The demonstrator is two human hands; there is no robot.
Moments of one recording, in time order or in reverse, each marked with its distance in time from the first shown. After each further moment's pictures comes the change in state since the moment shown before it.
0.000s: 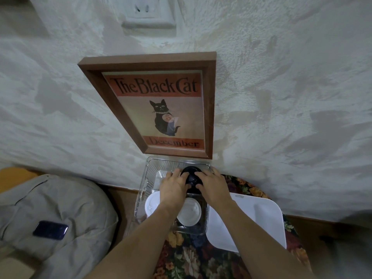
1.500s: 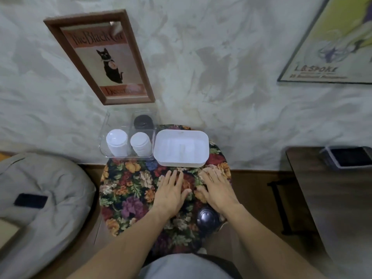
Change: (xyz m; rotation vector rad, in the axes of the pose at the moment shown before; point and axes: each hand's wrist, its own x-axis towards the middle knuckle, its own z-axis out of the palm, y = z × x) left_hand -0.298 0.165 0.100 0.148 -0.197 0.210; right_hand -0.378 0.124 0.009 -0.068 -0.097 0.102
